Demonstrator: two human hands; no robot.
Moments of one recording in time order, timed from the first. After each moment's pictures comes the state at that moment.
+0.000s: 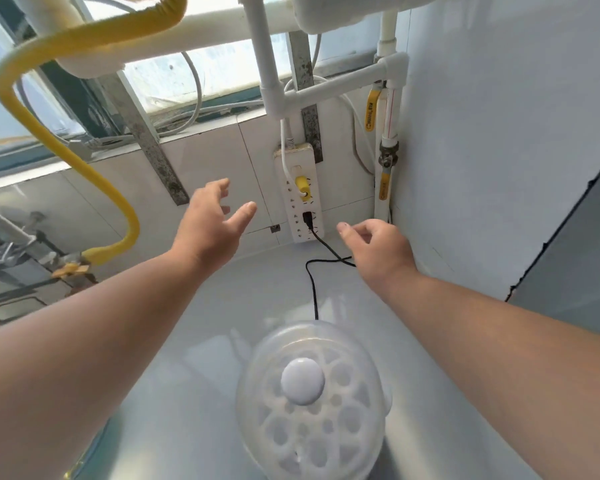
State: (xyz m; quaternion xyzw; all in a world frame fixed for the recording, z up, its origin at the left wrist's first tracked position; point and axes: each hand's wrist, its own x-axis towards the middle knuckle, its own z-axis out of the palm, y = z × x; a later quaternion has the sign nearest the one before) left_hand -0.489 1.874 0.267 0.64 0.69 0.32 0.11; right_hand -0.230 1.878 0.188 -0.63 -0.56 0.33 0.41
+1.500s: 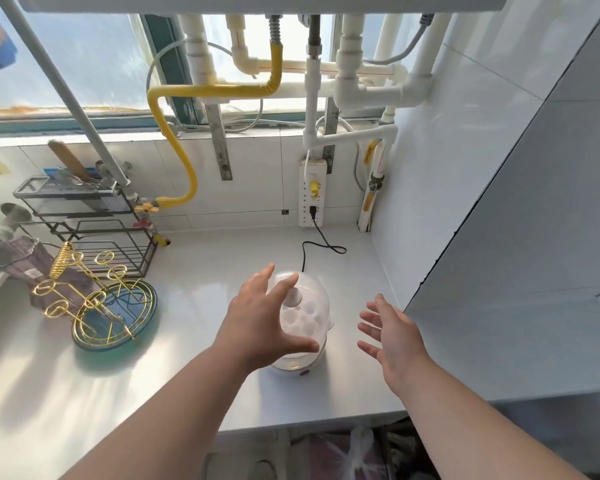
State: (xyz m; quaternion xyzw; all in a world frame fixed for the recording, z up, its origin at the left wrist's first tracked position) left_hand -0.387 1.614 0.293 0.65 0.71 0.17 0.22; right_hand -0.148 1.663 0.246 -0.62 -0.27 0.61 0.40
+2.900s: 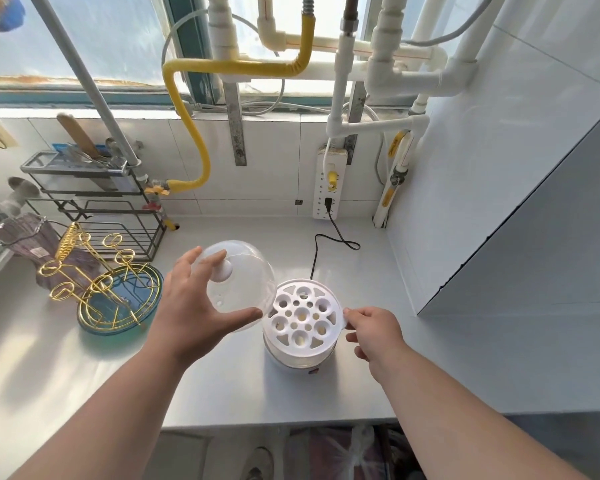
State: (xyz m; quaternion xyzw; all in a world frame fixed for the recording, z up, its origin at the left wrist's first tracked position) left_hand -0.479 1.588 0.292 0.54 0.76 0.33 0.15; right_hand -0.196 1.683 0.227 -0.68 -0.38 0.57 0.27
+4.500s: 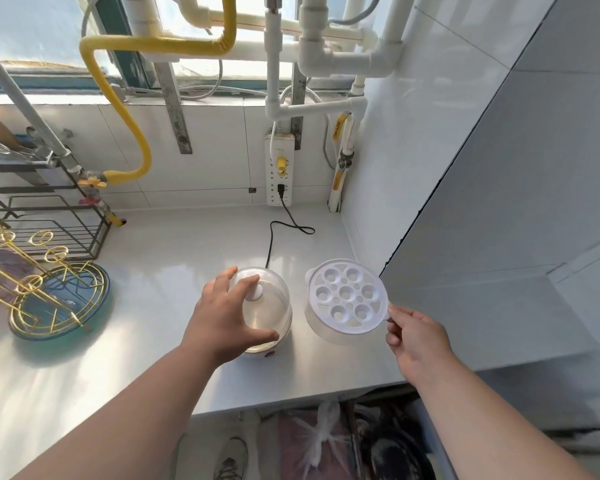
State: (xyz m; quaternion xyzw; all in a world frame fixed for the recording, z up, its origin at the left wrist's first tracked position) left_hand -0.376 1.615 0.244 0.61 0.73 0.17 0.23; right_hand -0.050 1.670 0.217 -0.65 -0.15 0.58 0.47
